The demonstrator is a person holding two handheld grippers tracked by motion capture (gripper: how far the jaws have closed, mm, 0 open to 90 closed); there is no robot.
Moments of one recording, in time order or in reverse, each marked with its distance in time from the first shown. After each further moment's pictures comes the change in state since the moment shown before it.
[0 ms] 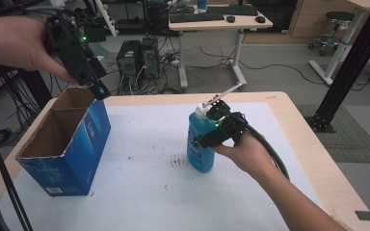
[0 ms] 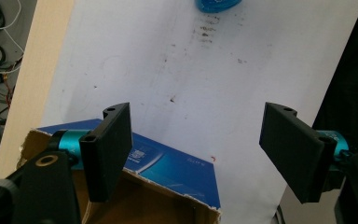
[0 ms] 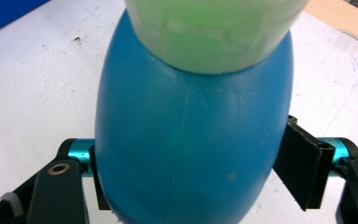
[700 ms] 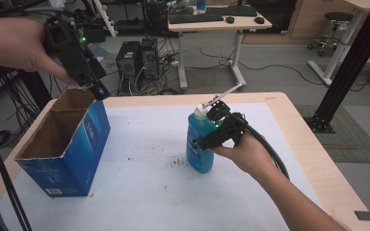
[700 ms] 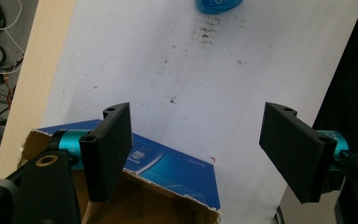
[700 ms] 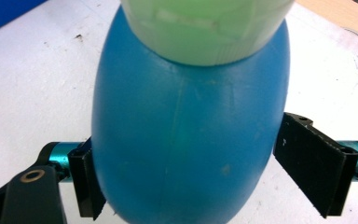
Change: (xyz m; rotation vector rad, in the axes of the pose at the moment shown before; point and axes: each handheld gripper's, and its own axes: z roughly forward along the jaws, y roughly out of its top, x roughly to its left) left arm -0.001 0.000 -0.001 -0.002 0.001 -0.002; right arm -0.001 -0.001 -0.001 0.010 0.007 0.007
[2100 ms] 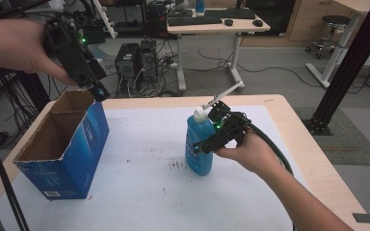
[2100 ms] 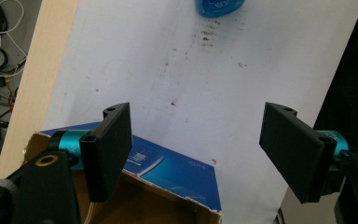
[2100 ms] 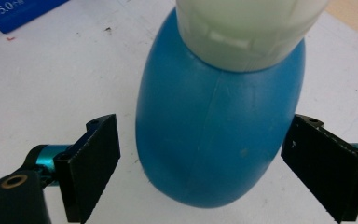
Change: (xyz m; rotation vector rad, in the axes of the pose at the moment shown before) left arm 0.001 0.001 -0.002 -0.011 0.003 0.002; right arm -0.001 0.004 -0.013 0.017 0.091 -0.060
